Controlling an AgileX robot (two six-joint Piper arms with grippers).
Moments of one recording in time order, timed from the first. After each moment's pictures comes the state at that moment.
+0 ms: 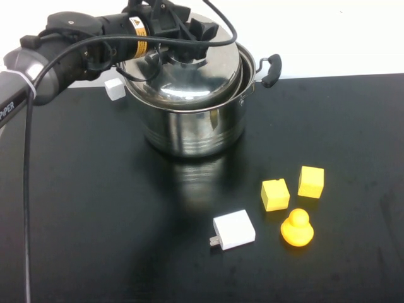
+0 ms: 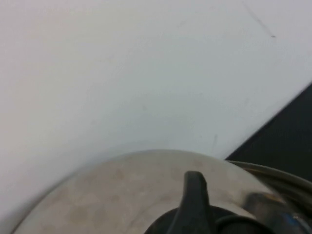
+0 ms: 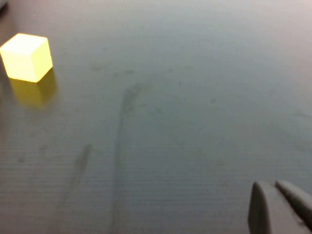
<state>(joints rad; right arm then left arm) -0.03 -0.01 0.02 -0.01 0.42 -0.06 -0.27 2.02 -1.81 1.77 -0.46 -1.58</state>
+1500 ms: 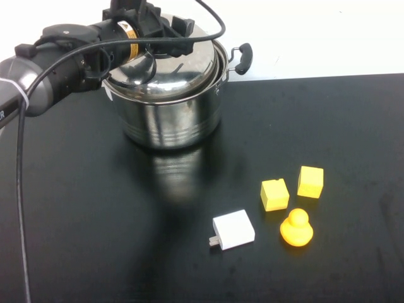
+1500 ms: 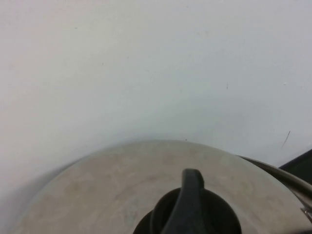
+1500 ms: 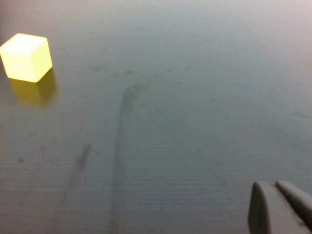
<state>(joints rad) -0.03 -0.01 0.02 -0.01 0.42 -0.06 -0.28 1.96 -1.68 1.66 -0.19 -1.57</state>
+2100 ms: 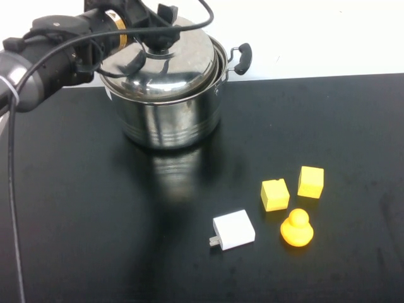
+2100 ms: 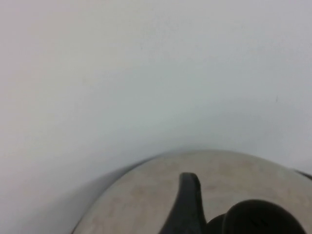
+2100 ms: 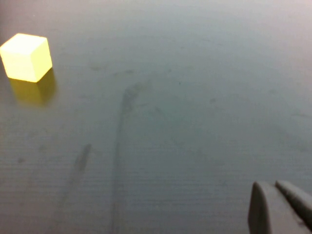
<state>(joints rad) -0.03 -0.01 0.02 -0.01 0.42 -0.06 -0.27 1.93 -1.69 1.68 -0.10 -1.57</state>
